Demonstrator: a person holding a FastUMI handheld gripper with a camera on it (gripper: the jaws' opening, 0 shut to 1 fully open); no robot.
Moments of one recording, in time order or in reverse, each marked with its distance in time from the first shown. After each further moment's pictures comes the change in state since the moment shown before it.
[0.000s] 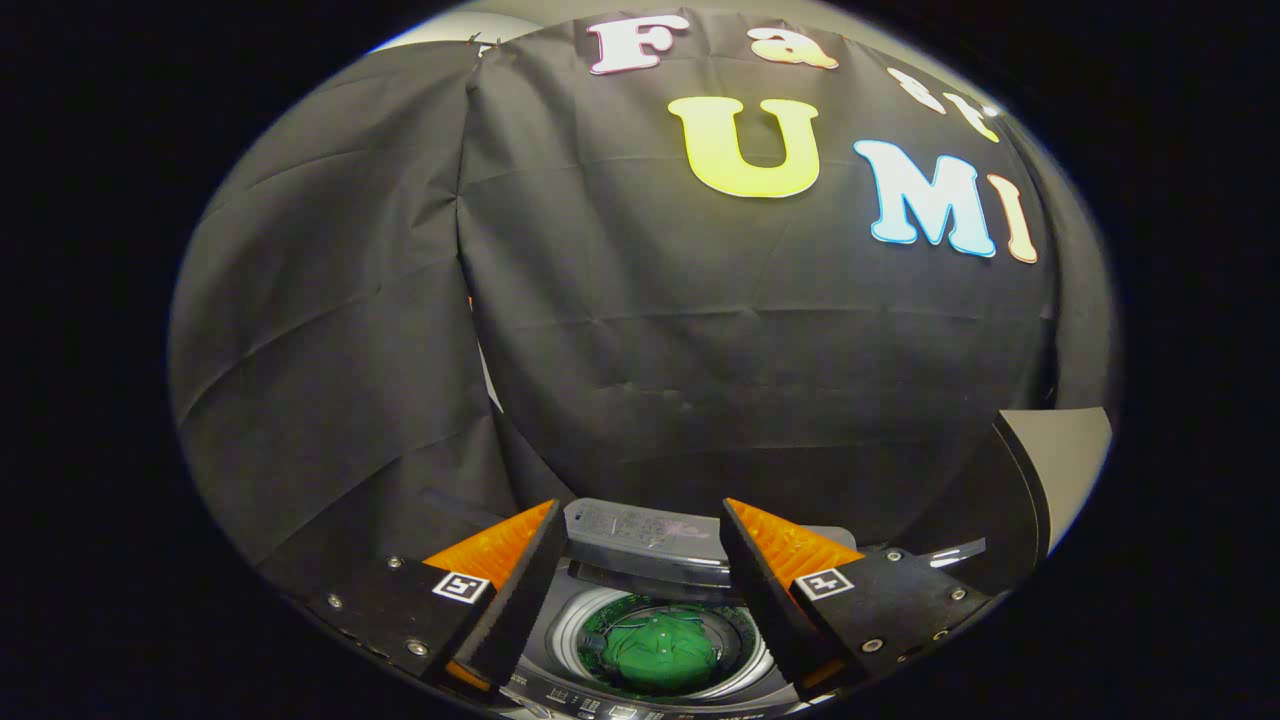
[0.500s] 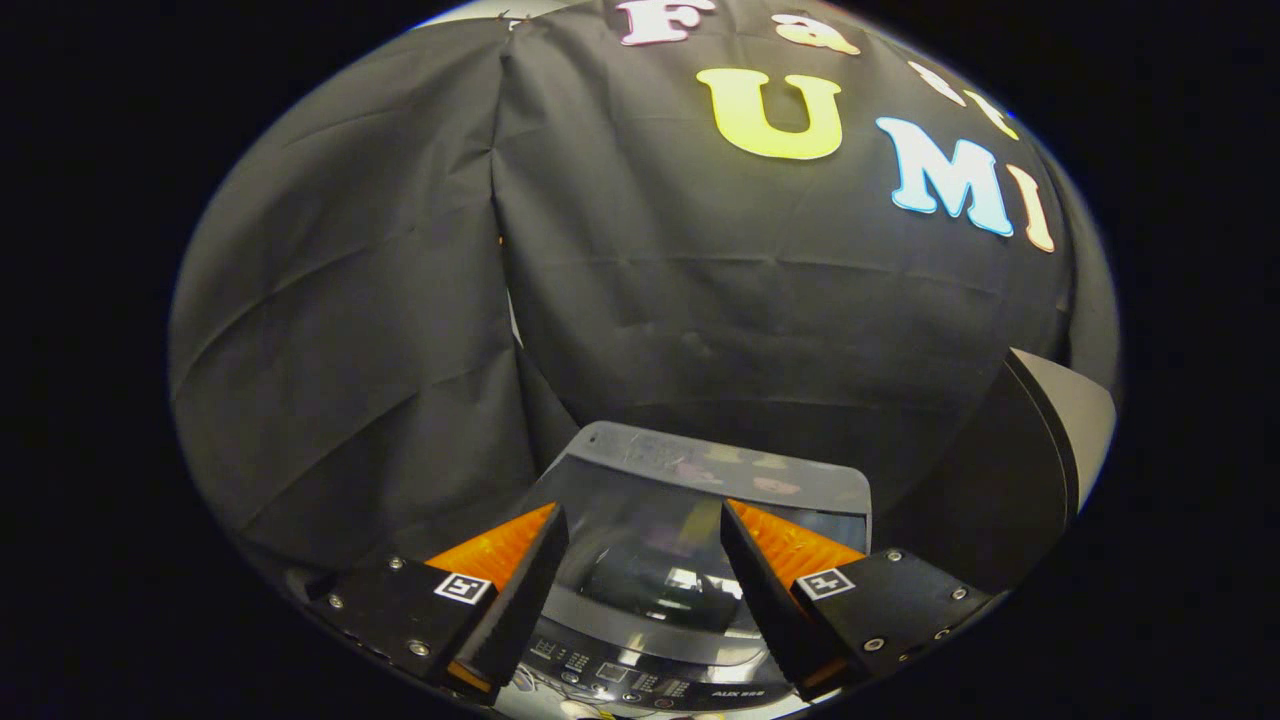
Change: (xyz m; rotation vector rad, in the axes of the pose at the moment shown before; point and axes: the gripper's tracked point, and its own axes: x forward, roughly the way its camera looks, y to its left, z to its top) arm -0.023 0.005 -0.083 -0.065 0.116 0.050
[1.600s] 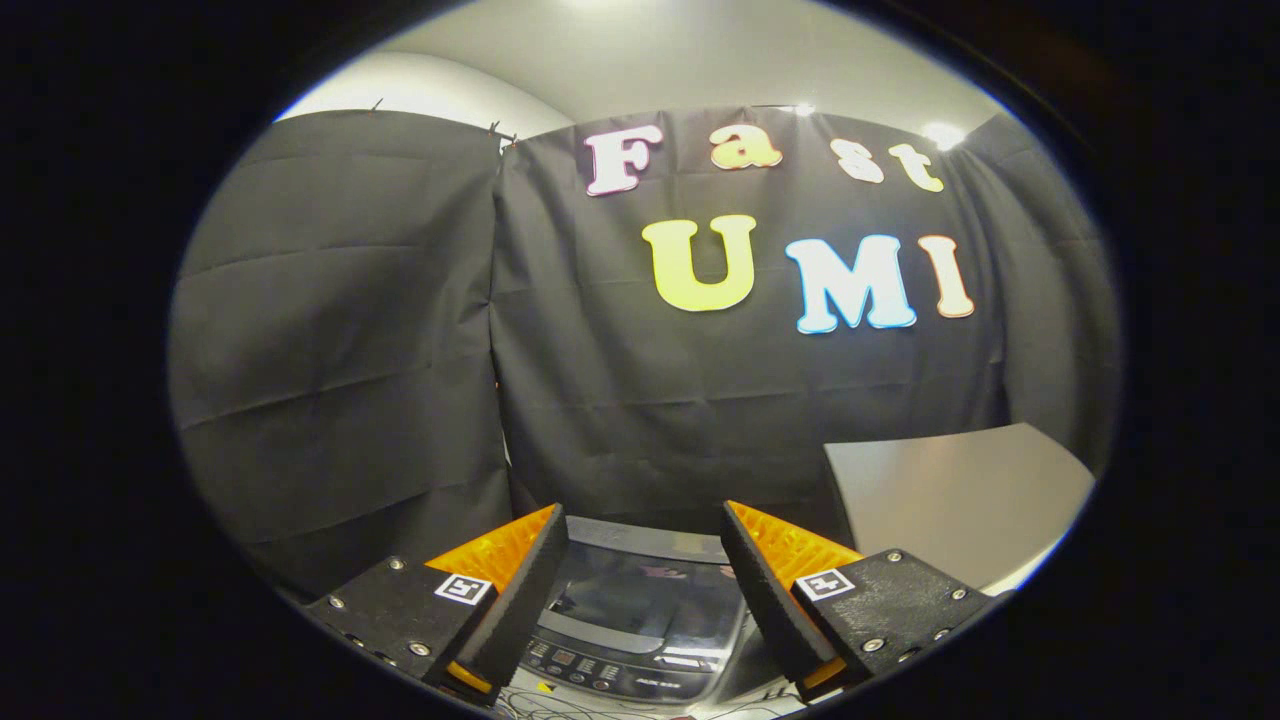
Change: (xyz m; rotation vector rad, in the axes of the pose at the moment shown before) arm -0.226 -0.094 0.043 0.033 -0.452 -0.061
